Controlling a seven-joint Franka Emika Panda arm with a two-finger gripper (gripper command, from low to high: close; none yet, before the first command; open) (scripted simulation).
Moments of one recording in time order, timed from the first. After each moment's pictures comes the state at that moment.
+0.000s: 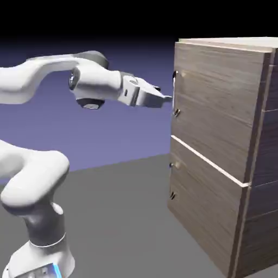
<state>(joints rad) -0.63 -1.20 0.77 -2.71 1.81 2.81 -0.27</state>
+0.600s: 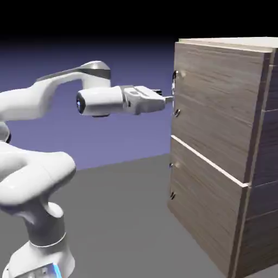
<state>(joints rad) -0.97 -1.37 1.06 -2.59 2.44 2.69 -0.61</state>
